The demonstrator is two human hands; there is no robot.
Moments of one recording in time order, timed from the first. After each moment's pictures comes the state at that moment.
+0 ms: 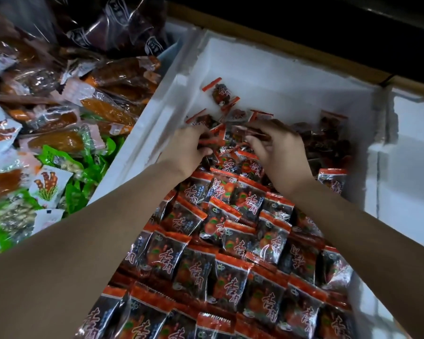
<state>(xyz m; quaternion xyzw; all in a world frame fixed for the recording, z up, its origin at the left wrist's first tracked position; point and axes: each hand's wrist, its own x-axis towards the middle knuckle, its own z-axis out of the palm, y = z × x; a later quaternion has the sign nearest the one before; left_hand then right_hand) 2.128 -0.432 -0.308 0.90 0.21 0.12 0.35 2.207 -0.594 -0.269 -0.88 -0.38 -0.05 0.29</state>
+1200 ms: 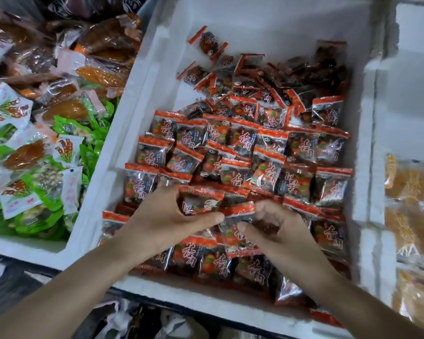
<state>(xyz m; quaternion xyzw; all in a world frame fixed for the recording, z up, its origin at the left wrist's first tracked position) 1.957 -0.534 -0.263 0.84 0.26 -0.11 0.47 2.030 -0.718 -0.284 -0.80 -0.16 0.31 0.49</state>
